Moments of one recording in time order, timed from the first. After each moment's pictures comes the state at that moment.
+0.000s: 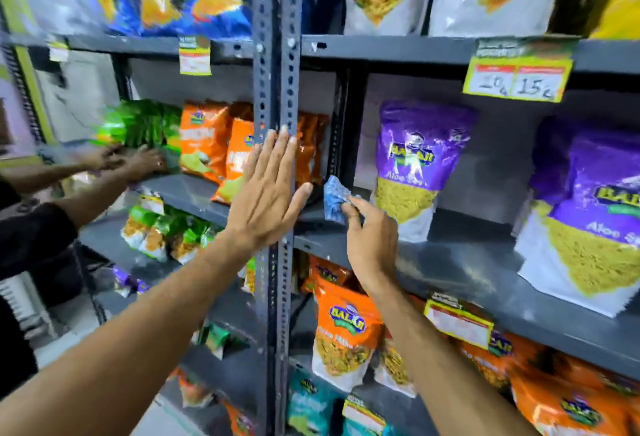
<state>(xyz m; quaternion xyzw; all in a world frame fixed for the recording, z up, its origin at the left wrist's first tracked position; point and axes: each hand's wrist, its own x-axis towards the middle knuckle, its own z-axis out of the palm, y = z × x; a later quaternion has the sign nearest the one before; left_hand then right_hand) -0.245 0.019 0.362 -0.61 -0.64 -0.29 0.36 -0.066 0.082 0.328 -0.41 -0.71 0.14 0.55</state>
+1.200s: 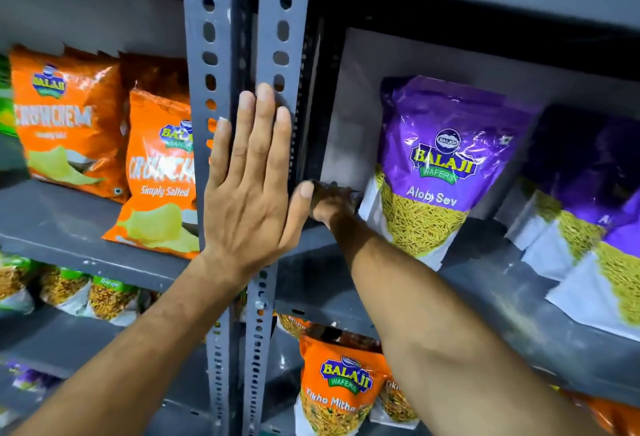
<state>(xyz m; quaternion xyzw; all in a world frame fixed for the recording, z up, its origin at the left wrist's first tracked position) -0.306 0.155 0.361 -0.61 -0.49 -0.46 0.42 -0.205 0.370 0.292 -0.63 -0.76 0.07 0.09</state>
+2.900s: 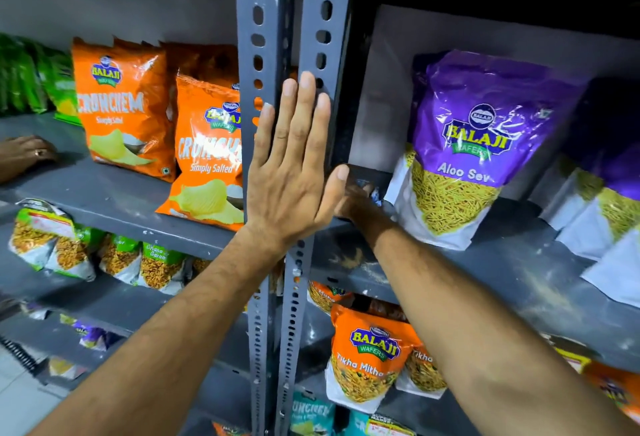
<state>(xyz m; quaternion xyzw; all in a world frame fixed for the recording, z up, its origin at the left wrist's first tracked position) -0.307 0.143 0.359 -0.63 -0.49 -0.44 0.41 -0.207 0.245 0.339 -0.53 -0.82 0.18 0.12</state>
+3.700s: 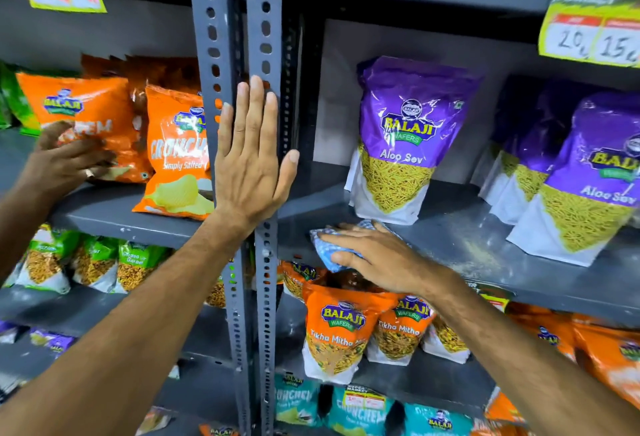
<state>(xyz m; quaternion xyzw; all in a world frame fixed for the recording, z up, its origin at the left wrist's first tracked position) -0.308 0.140 0.358 -0.63 -0.51 -0.43 0.40 -0.055 0.143 0.299 -0.38 -0.92 0.05 0.08</state>
